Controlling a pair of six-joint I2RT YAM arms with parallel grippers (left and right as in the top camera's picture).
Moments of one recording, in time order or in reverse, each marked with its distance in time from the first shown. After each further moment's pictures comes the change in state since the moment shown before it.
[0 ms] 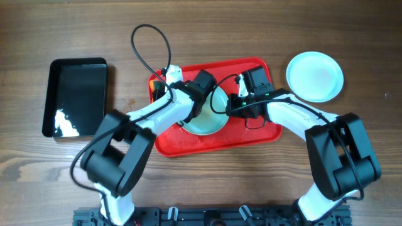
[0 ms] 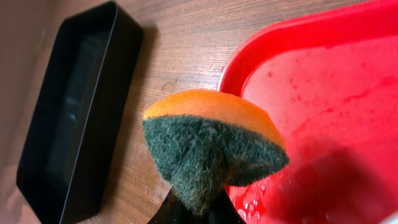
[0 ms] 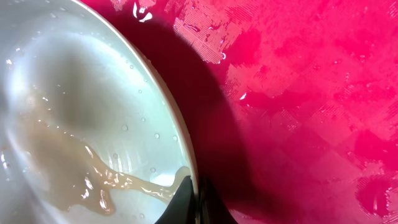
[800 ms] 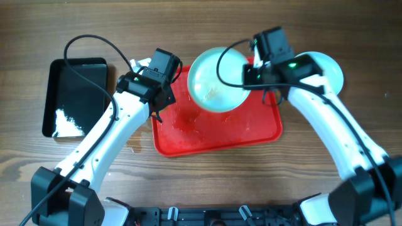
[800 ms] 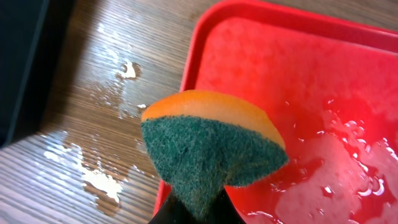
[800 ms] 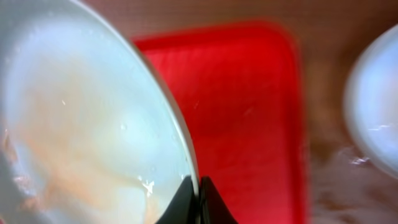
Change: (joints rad) left arm 0.179 -0.366 0.041 -0.221 0.606 -0.082; right arm -0.013 -0.212 0.487 -0.620 0.361 -0.188
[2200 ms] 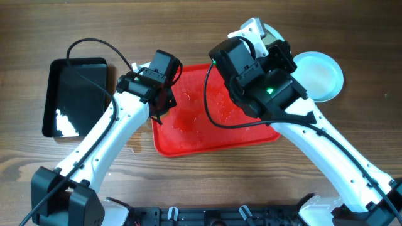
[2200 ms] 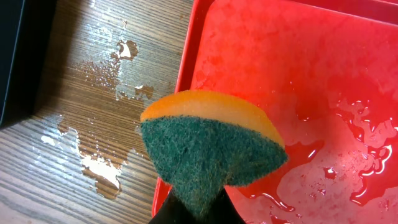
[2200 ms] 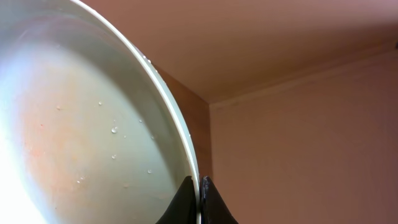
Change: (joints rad) left arm 0.000 0.001 0.000 -0.044 0.046 -0.003; right arm 0.335 -0.063 0.141 -0.060 1.140 -0.483
